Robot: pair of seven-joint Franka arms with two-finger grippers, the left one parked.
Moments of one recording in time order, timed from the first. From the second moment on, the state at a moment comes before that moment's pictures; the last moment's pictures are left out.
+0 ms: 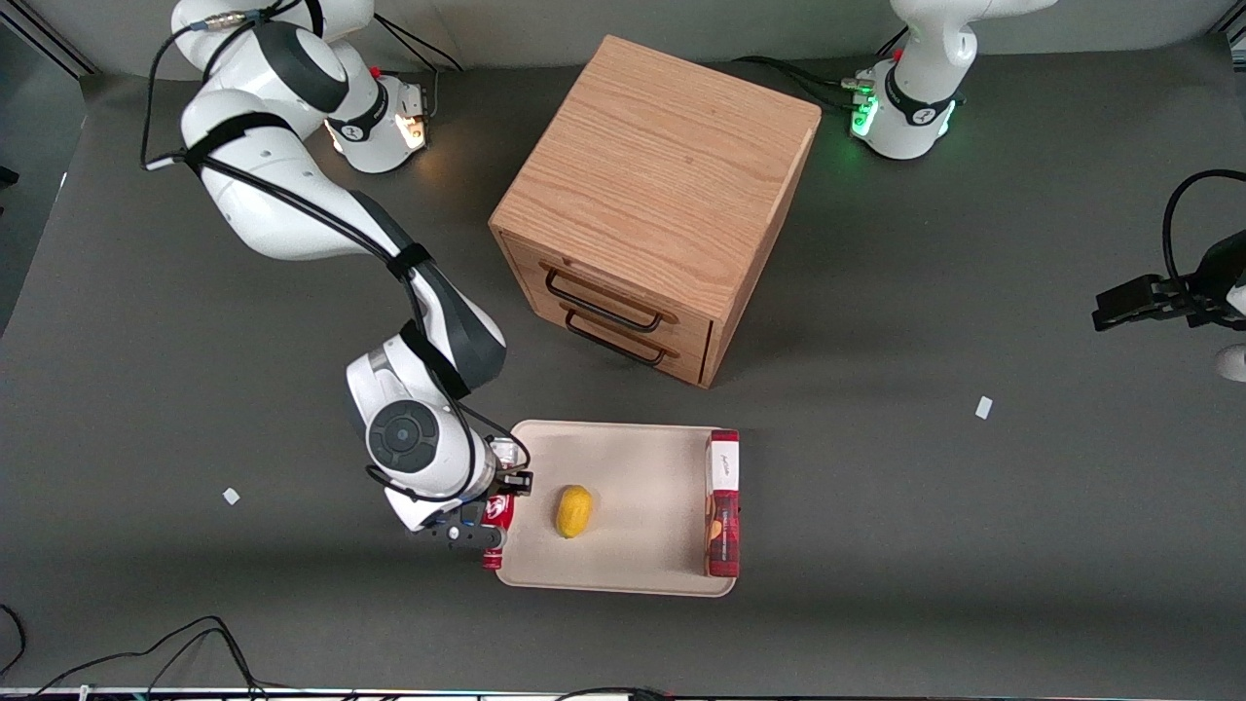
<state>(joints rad) 0.17 1.03 0.42 -1.02 -0.39 2.00 0.66</state>
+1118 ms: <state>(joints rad) 0.22 1.11 0.36 -1.00 -0.39 2.11 0.65</state>
